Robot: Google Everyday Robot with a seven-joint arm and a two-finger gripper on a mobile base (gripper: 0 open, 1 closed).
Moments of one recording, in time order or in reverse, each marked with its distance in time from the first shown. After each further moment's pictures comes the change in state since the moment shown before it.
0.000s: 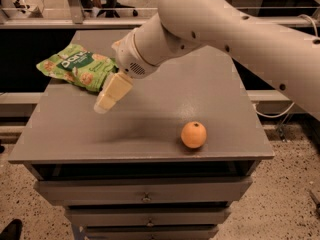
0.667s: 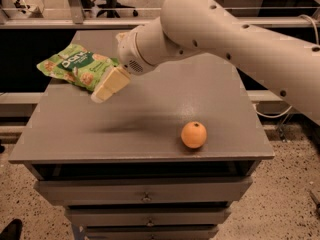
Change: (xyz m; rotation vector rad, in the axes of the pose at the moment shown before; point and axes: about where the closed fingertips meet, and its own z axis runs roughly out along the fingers) arm -0.005 -0.032 0.004 0.133 -0.072 0.028
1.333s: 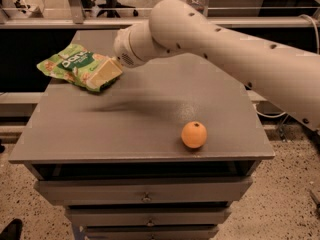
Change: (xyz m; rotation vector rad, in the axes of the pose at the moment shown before) arm 0.008 -0.054 0.041 0.096 -0.024 0.092
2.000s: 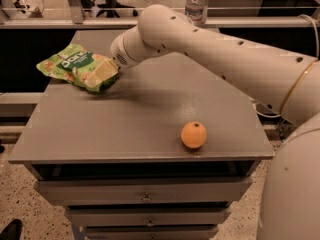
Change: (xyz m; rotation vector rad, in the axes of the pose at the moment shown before) arm 0.020 -0.018 0.050 -0.018 0.065 0.114
